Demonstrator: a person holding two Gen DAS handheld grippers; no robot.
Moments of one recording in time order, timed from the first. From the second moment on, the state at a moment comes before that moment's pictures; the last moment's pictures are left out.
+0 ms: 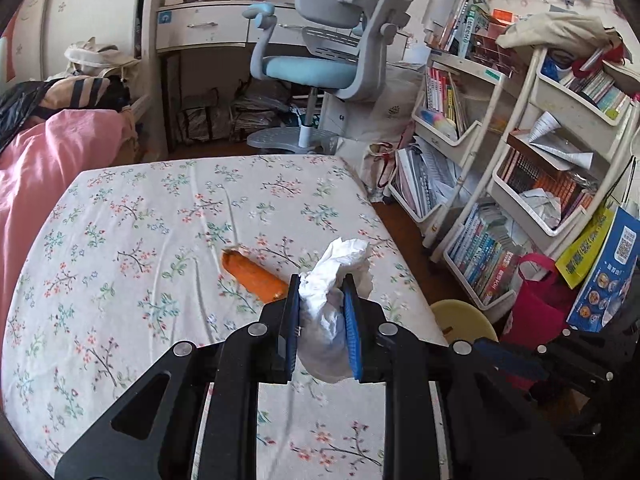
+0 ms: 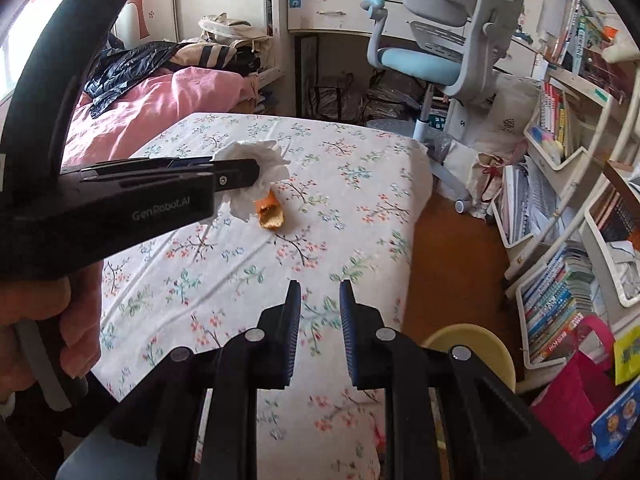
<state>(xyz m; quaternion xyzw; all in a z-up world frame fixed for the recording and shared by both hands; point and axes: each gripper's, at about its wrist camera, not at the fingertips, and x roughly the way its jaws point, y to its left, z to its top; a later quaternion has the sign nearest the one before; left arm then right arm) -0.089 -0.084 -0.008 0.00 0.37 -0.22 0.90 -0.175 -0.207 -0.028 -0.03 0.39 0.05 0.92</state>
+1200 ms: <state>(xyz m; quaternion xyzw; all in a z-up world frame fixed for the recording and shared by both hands) -0.083 -0.133 -0.024 0.00 0.37 -0.21 0.91 -0.176 -0.260 -0.040 0.05 0.35 0.06 0.93</state>
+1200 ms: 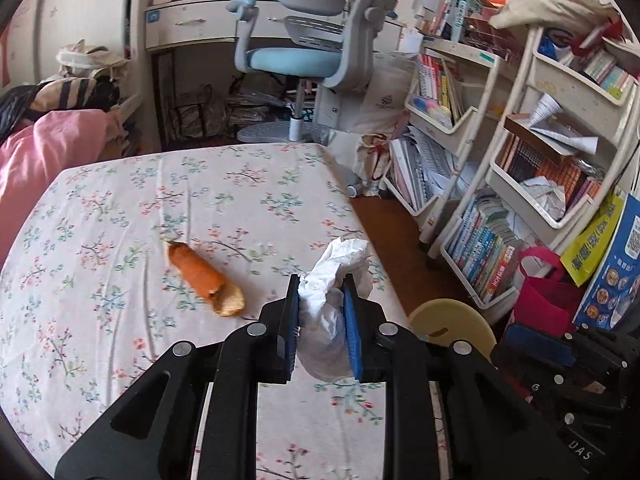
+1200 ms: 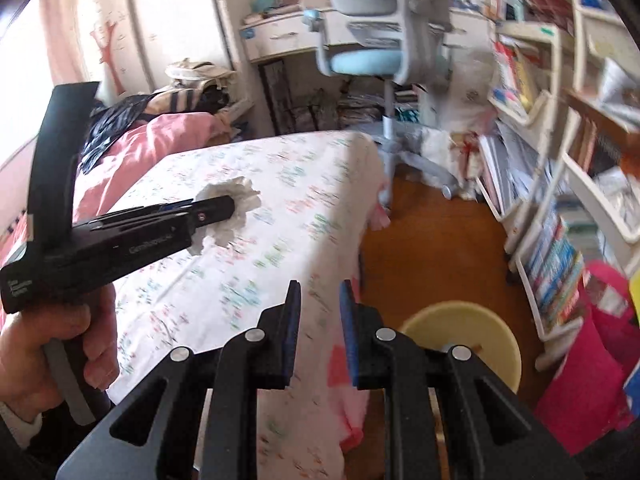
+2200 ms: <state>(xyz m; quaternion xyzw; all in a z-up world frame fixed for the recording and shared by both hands) -0.016 0.003 -0.005 -0.08 0.36 -0.15 0.92 -0.019 -0.139 -0.086 -0.01 0.44 0.12 0.89</state>
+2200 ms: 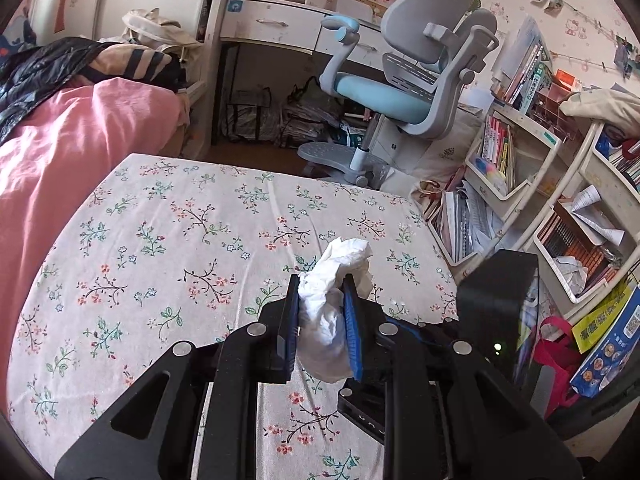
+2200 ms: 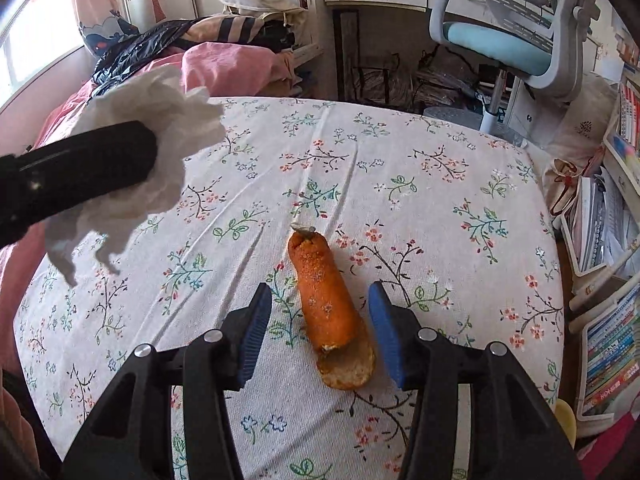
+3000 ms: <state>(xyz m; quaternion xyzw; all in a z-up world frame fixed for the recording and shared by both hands) -0.096 -0.107 0.003 -0.03 0.35 -0.24 0.91 -0.174 -0.248 -0.017 0.01 0.38 0.04 0.92</state>
